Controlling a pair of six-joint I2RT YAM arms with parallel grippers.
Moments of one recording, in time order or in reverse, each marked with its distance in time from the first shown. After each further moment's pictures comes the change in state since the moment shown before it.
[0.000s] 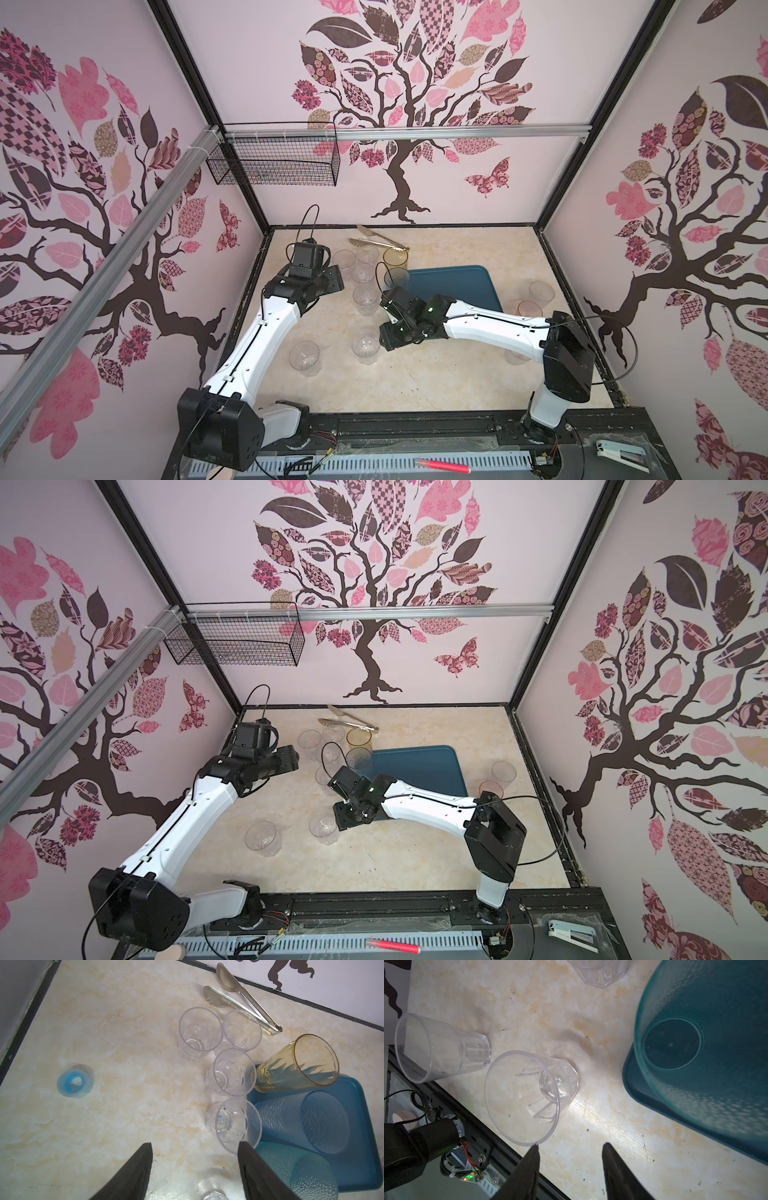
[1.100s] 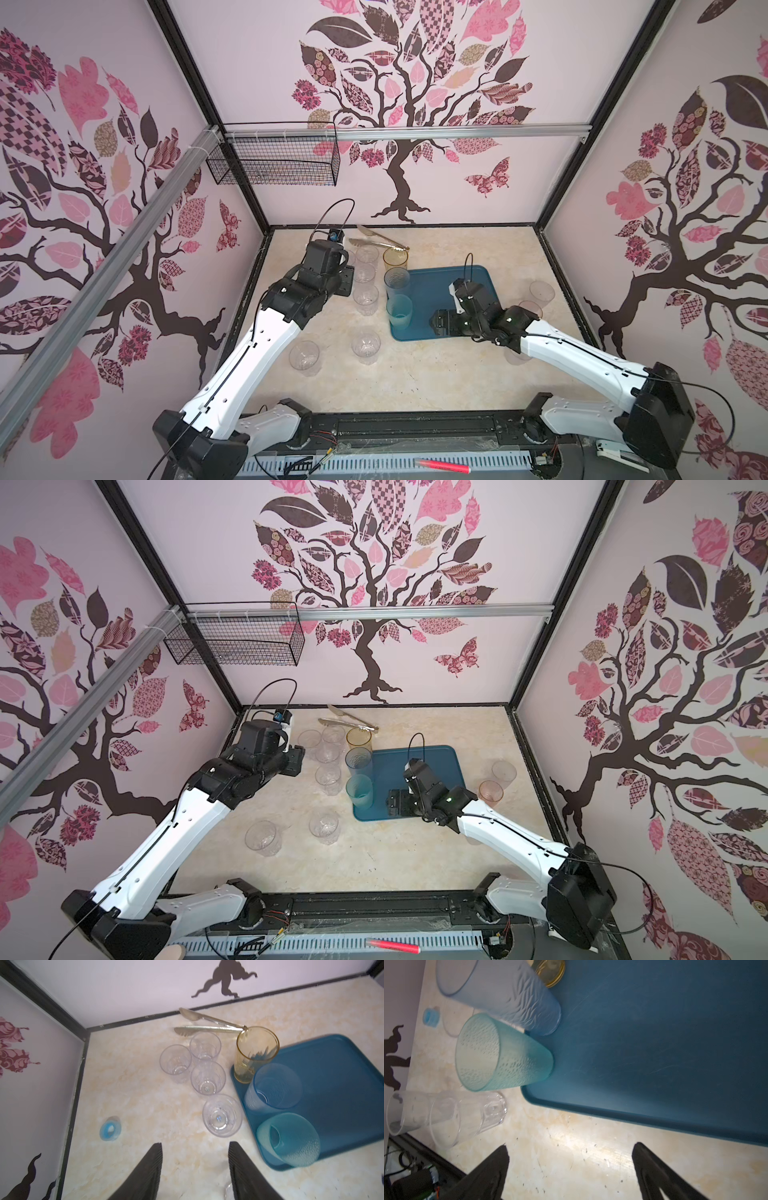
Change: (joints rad) left arm -0.245 -0.106 0.110 -0.056 -0.232 0.281; right arm -0.269 -0.538 -0.493 0.126 0.080 0.007
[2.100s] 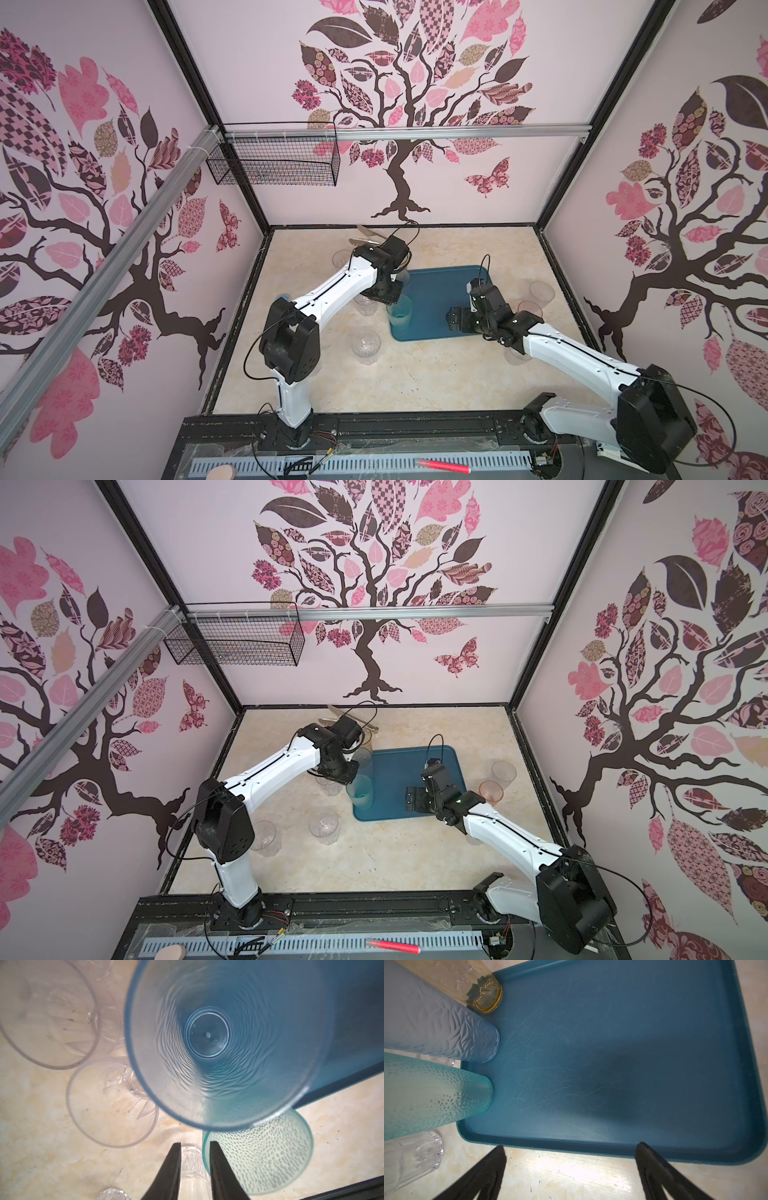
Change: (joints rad) left arm -0.156 0.670 0.402 -0.376 0.238 -0.125; right arm -0.224 -0.016 -0.176 0.166 0.079 -0.127
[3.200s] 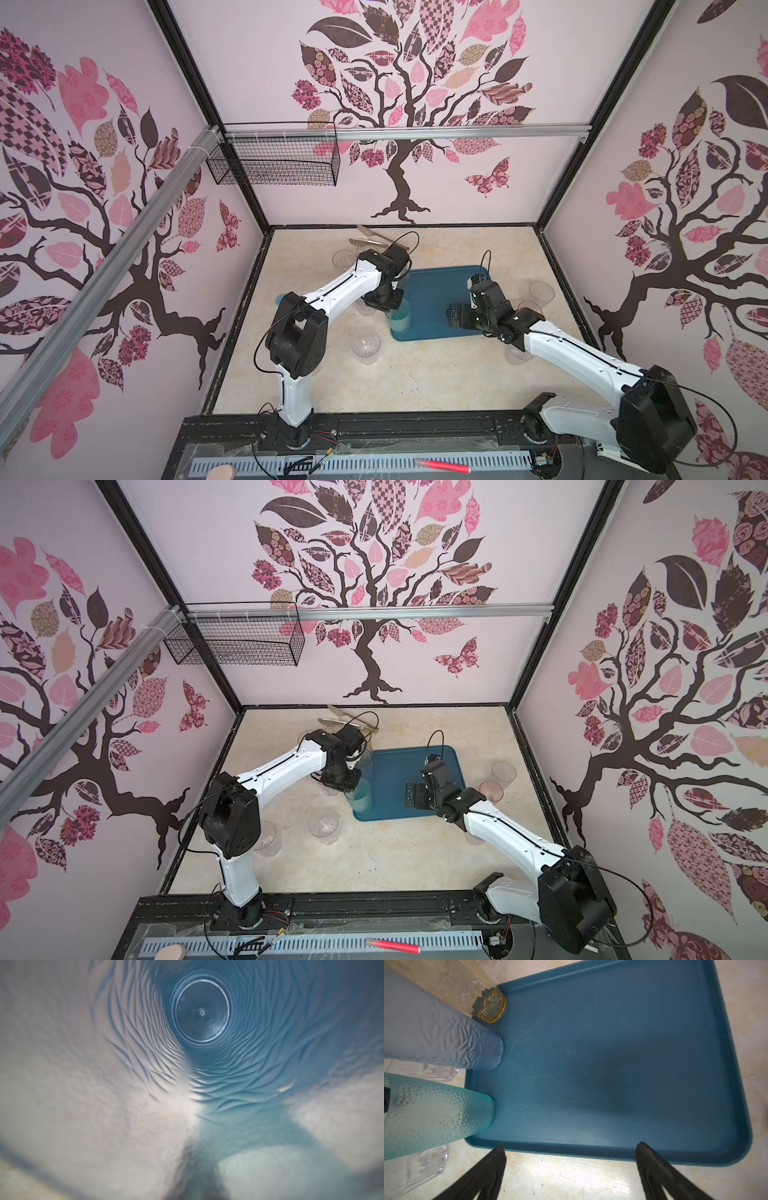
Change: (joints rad) left arm 0.001 0.076 -0.060 0.021 0.072 -0.014; right arm 0.000 0.000 0.036 -0.023 0.021 -0.004
